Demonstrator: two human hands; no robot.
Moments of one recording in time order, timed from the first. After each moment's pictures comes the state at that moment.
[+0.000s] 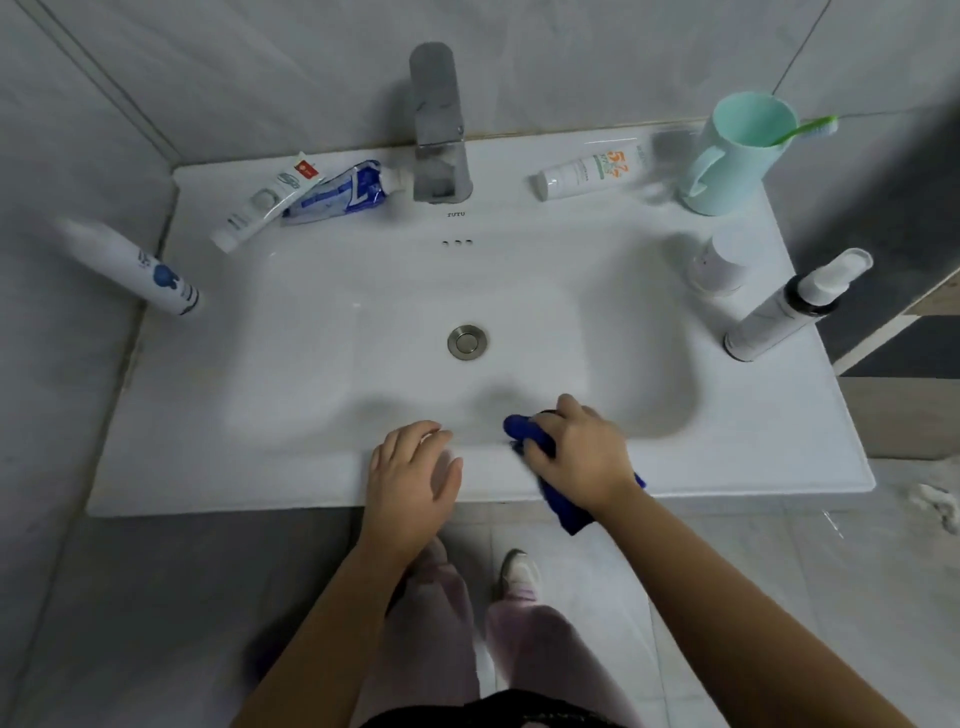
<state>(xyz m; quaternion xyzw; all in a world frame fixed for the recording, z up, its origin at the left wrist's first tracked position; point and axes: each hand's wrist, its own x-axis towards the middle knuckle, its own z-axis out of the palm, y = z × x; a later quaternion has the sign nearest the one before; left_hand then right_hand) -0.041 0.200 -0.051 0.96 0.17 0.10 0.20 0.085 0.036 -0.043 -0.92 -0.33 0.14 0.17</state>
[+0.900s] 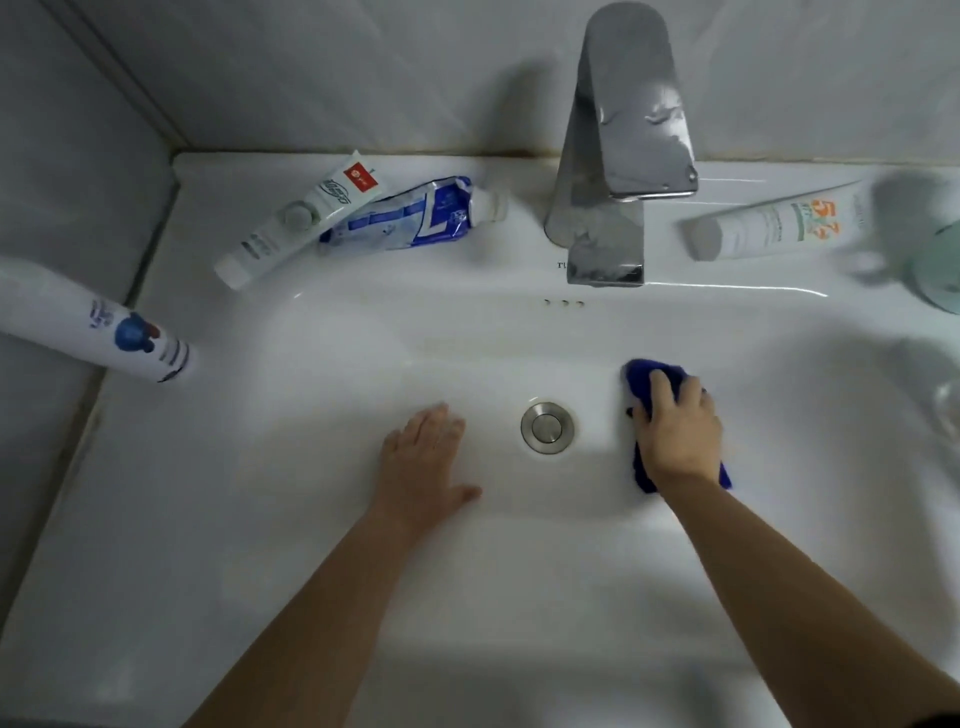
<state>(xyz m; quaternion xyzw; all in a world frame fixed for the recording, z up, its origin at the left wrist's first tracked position) 0.061 0.366 -0.166 0.98 0.14 -0.09 0.09 0.239 0.147 -0.164 -0.98 -0.16 0.06 0.06</state>
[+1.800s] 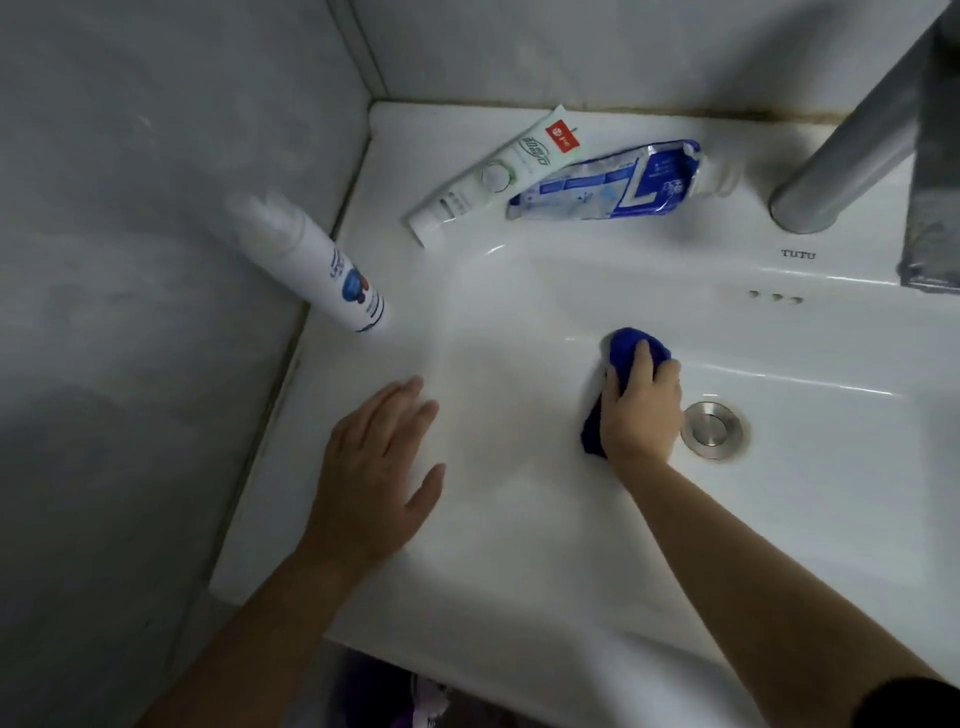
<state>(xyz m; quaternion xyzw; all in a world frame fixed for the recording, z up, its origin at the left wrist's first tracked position) -0.068 0.456 -0.069 0.98 0.19 0.03 0.04 0.150 0.319 -0.179 -0.96 -0.14 0.11 0.24</state>
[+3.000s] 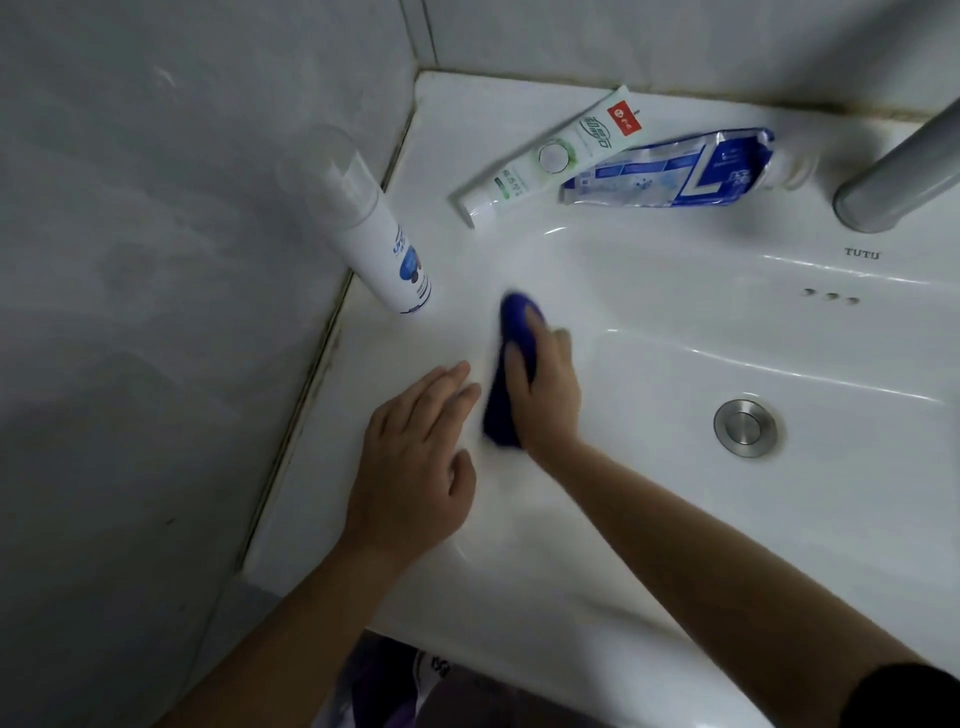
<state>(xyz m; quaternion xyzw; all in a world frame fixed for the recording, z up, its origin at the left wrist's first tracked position) -0.068 0.457 -0.066 0.96 0.24 0.04 0.11 0.068 0.412 -0.138 -0.82 -0.27 0.15 0.48</state>
